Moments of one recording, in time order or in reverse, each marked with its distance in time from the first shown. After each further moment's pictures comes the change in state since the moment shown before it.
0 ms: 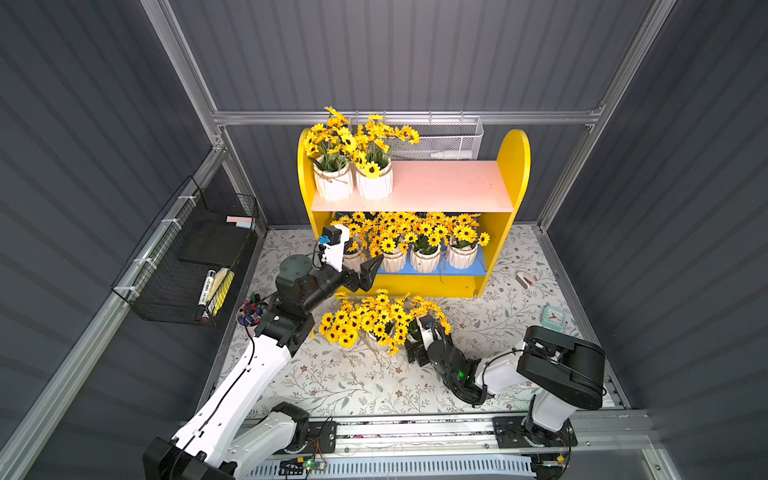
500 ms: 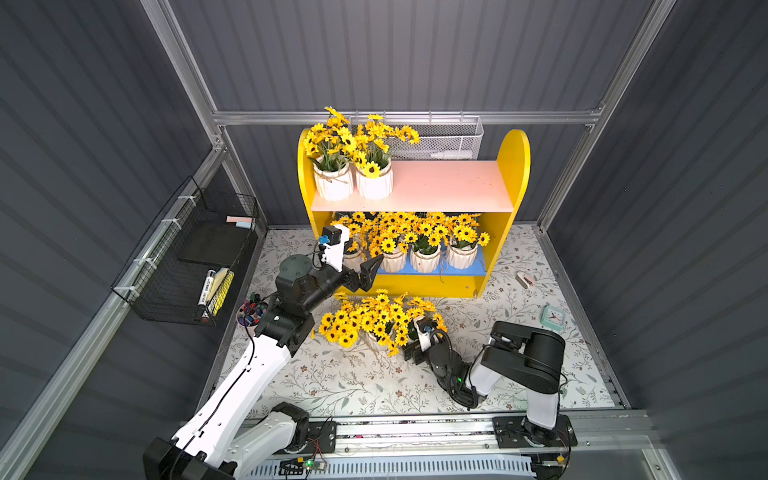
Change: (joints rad) left arm 0.000 0.000 0.000 0.000 0.000 0.000; right arm 0.003 0.193 -0.019 0.399 0.015 -0.137
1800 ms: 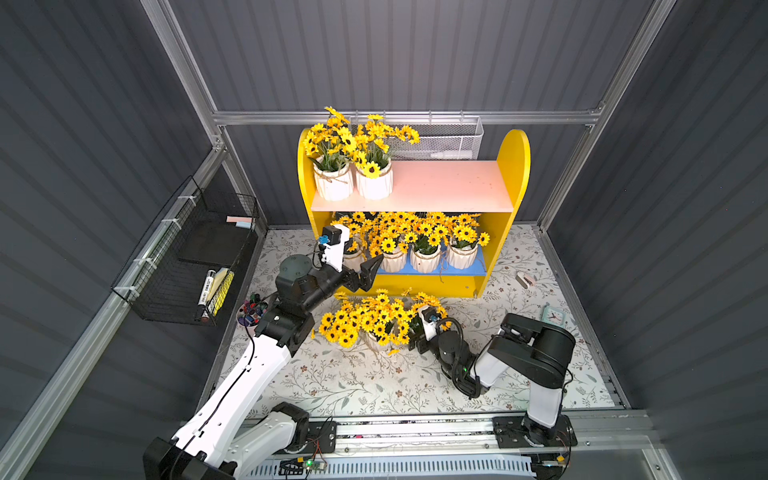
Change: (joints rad) left arm 0.000 0.000 0.000 0.000 0.000 0.000; right arm -0.161 -0.016 0.017 0.039 -0.194 -0.052
